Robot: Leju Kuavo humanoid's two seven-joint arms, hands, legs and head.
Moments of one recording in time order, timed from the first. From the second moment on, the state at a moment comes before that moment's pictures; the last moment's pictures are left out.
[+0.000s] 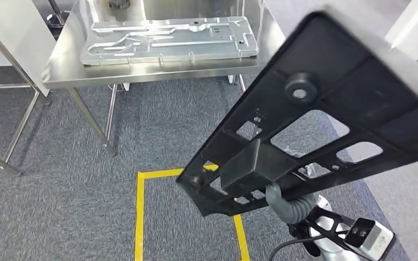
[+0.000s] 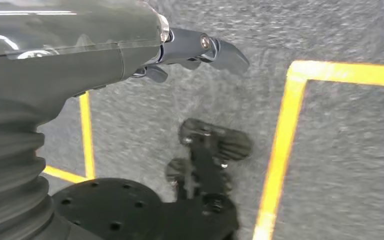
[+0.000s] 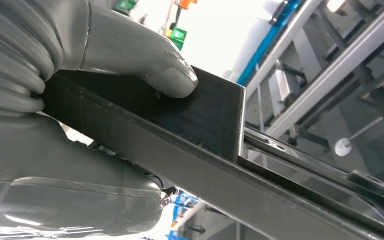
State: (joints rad) left arm -0.08 -0.10 1.15 -0.21 -0.93 -0.03 -0.20; right arm -0.11 -0.22 0.37 -1.95 -0.08 0.20 -0.65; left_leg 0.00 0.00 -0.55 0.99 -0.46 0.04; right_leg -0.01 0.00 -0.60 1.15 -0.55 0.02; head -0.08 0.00
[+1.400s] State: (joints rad) left arm -0.09 -0.09 1.15 -0.21 -0.92 -0.04 -0.21; right arm -0.12 -0.23 0.41 -1.92 -0.04 0.11 -0.65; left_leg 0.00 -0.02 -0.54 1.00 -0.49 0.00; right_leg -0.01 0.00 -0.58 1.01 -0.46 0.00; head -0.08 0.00
